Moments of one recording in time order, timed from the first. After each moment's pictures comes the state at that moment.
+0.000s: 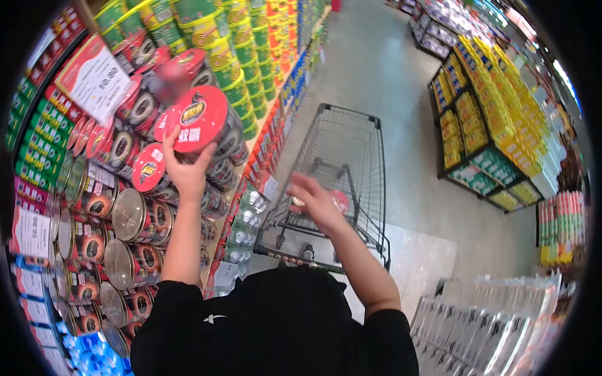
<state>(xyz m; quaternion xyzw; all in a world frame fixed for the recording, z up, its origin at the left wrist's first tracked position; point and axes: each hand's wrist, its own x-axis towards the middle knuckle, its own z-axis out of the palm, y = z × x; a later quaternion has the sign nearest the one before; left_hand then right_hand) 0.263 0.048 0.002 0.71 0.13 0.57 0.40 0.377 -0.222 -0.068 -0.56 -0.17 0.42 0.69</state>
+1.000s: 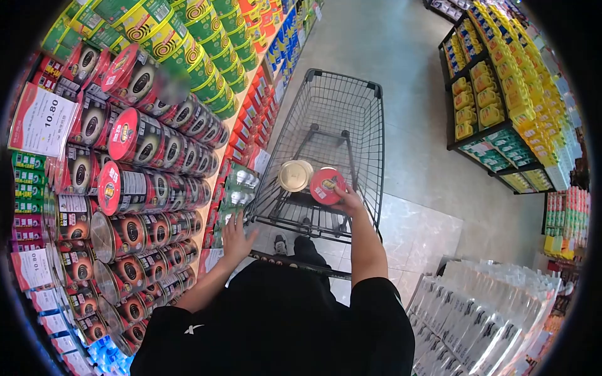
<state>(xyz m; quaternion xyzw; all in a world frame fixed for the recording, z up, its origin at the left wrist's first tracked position) 0.197 -0.088 -0.270 0.93 0.32 -0.03 0.19 0.530 -0.357 -0.411 -0.54 0.13 0.51 0.65</state>
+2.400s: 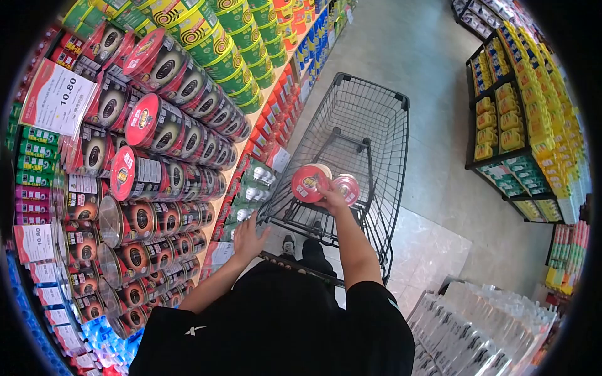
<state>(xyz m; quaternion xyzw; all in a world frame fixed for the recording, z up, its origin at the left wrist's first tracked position) 0.201 -0.093 -0.268 0.92 0.35 -0.02 0.18 0.496 -0.238 -0.407 -0.51 0.09 0.56 0.65</state>
